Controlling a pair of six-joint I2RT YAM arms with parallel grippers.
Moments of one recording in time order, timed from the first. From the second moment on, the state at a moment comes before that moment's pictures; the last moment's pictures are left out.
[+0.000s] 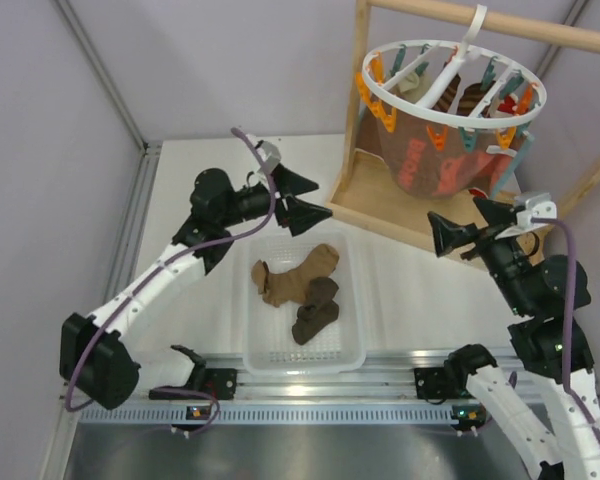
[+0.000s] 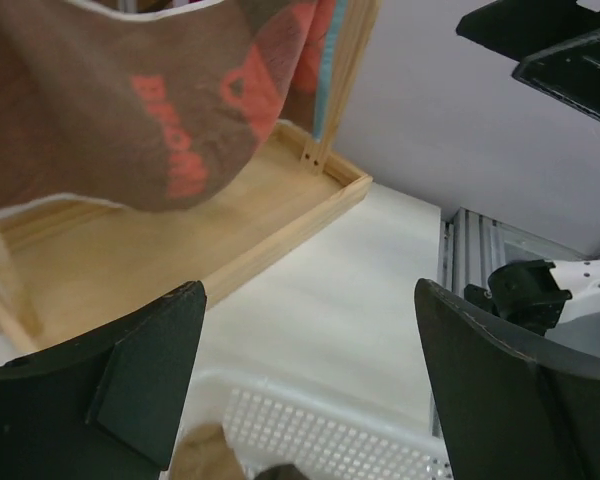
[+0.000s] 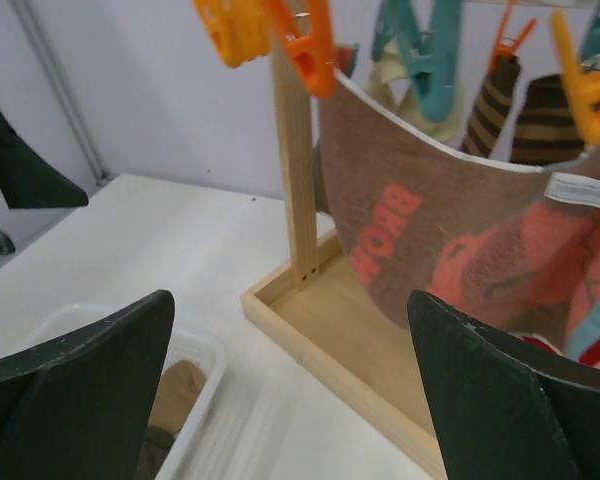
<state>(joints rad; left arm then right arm) -0.47 1.21 0.99 0.32 0.76 -0.32 0.34 0.46 0.89 -0.27 -0.07 0.05</state>
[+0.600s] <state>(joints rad) -0.94 1.74 1.33 0.79 0.39 -0.16 -0.01 0.62 1.16 -0.32 -0.02 0.34</state>
